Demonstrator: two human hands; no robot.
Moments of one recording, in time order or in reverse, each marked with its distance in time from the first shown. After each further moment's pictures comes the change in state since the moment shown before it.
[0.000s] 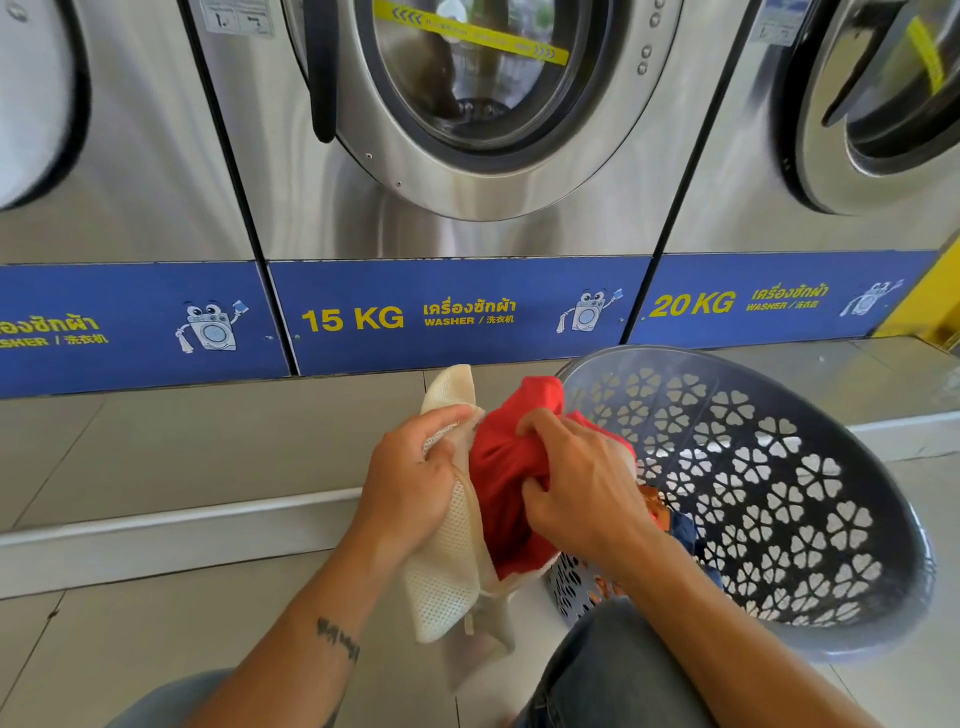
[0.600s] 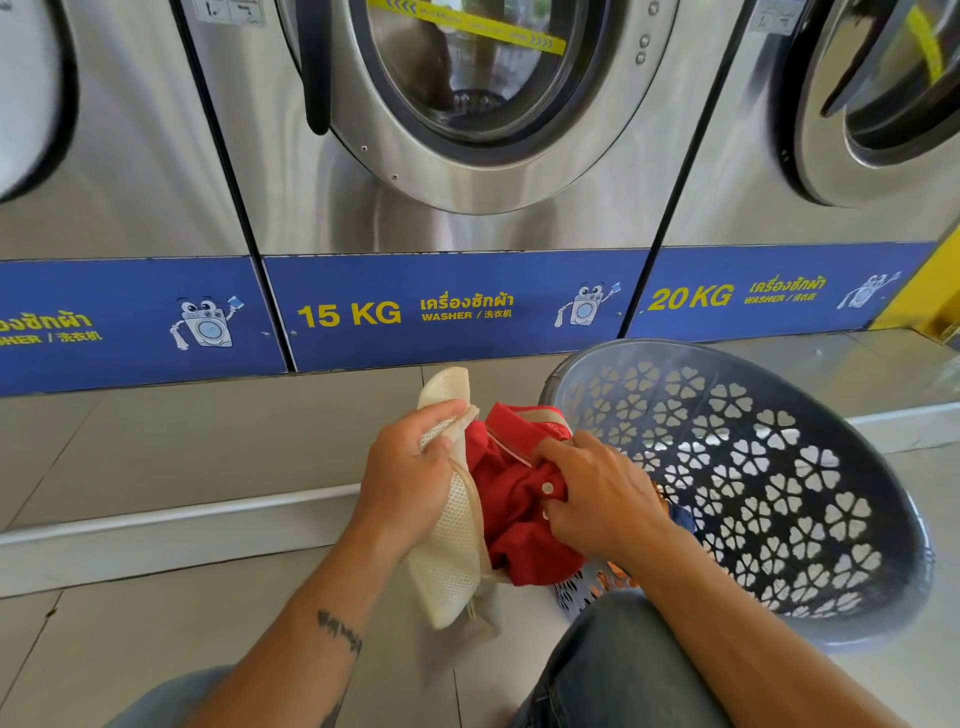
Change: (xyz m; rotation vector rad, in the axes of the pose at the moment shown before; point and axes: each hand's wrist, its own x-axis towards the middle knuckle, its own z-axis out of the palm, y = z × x) left_hand 0.000 0.000 0.000 -0.032 0.006 -0.099; right_hand -0.004 0.022 0.004 -0.202 -0.274 0.109
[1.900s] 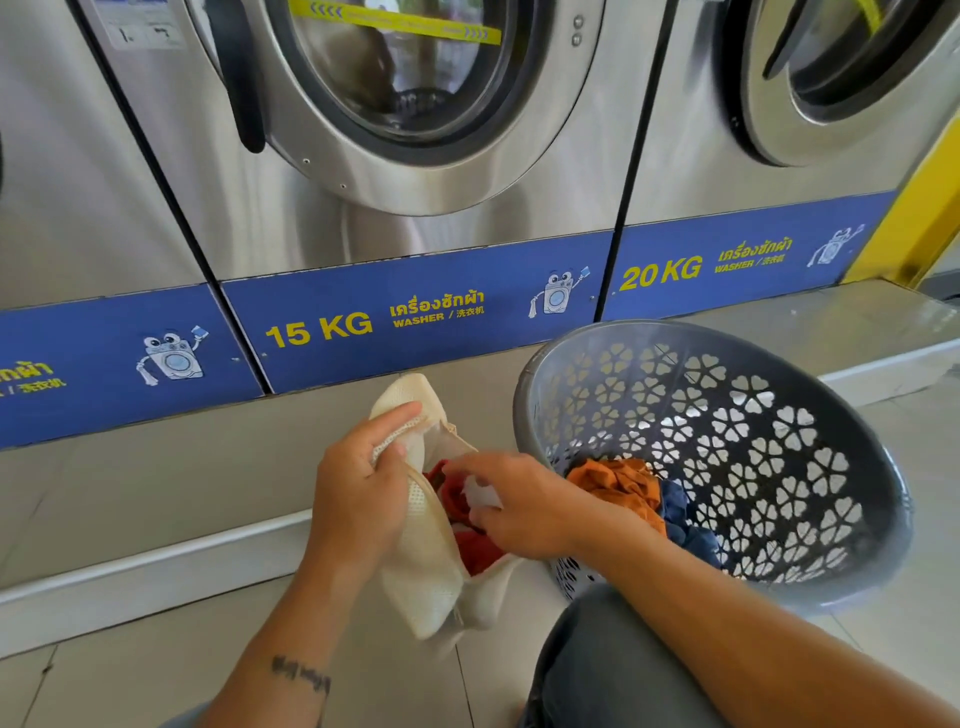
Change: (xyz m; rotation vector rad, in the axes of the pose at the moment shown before) left_hand -0.005 0.004 -0.005 0.030 0.097 0.066; right_hand 0.012 -0.019 0.008 0.493 -0.262 -0.204
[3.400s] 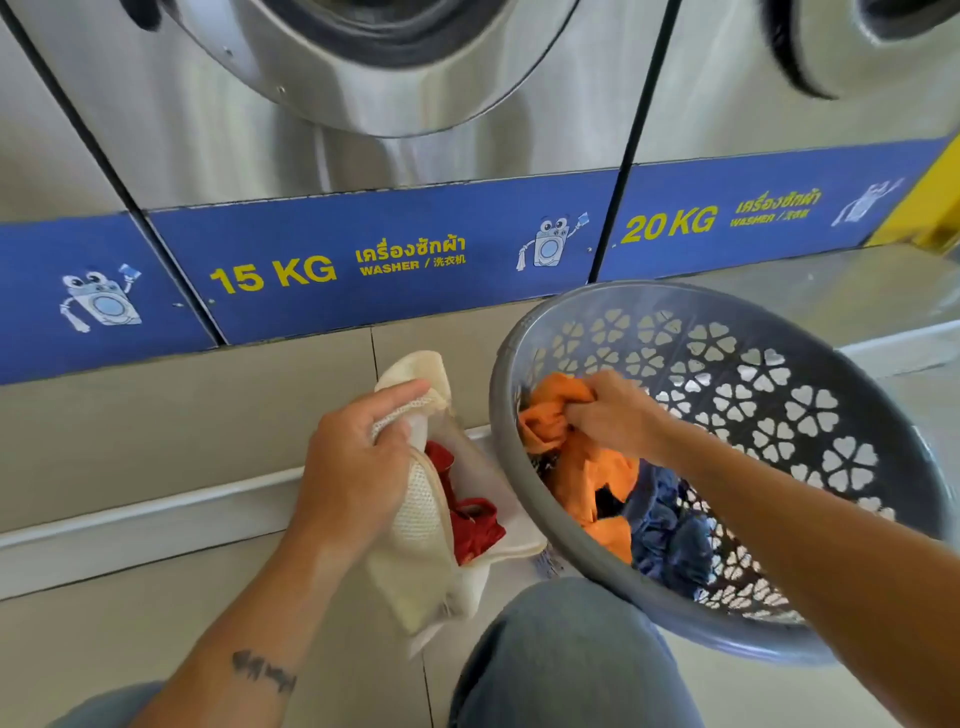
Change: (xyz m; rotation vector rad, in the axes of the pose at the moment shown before) left_hand 0.013 0.002 0.053 0.080 -0.112 -0.067; right_hand 0.024 0.133 -0.072 0.142 0.211 0.398
